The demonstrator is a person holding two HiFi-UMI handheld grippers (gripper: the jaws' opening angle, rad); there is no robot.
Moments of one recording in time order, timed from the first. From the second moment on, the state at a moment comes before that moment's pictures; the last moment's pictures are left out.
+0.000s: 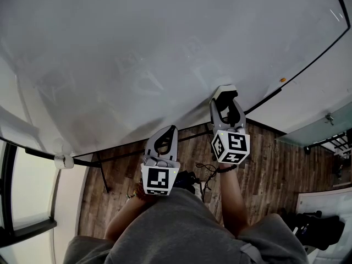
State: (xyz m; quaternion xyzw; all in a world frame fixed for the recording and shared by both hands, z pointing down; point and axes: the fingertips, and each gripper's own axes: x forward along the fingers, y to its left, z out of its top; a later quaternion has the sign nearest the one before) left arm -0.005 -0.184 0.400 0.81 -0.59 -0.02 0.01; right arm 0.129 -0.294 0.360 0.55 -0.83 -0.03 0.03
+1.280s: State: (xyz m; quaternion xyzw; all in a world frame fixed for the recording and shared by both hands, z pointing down) left arm 0.003 -0.149 0.407 0.83 -0.56 -0.01 0.01; right arm 0.146 -0.251 0.369 0.58 -0.81 -0.02 0.01
